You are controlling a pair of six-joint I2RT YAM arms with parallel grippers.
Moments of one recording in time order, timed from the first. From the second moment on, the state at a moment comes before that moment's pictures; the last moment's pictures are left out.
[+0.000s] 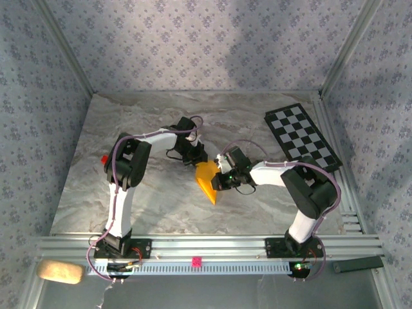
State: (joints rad) left arm -0.51 2.13 1.42 -0.54 0.62 -0.57; right arm 0.66 1.71 0.78 -0.08 -0.49 0.43
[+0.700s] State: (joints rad) left arm -0.51 2.13 1.43 -0.55 0.62 -0.57; right arm 0.66 1.72 0.78 -0.07 -0.49 0.43
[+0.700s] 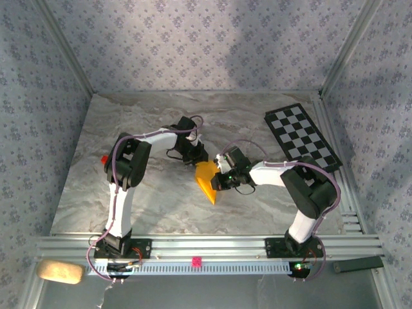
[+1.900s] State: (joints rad) left arm -0.58 1.67 0.71 0.05 0.70 -1.02; right arm 0.67 1.72 0.77 -0.01 -0.47 0.44
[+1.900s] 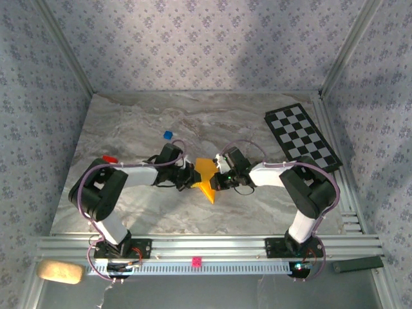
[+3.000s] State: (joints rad) left arm -0.59 1.74 0.65 0.21 0.64 -1.00; right arm 0.68 1.72 0.77 -0.01 -0.46 0.46
